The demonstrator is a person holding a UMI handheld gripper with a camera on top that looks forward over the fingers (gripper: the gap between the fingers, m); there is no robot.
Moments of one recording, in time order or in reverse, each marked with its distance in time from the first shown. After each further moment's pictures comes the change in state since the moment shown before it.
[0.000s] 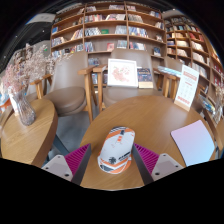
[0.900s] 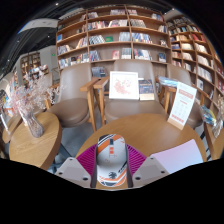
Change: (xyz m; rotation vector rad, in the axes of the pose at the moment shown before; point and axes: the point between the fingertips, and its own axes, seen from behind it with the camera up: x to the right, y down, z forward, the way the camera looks) arm 0.055 -0.081 -0.050 0.049 -0.115 -0.011
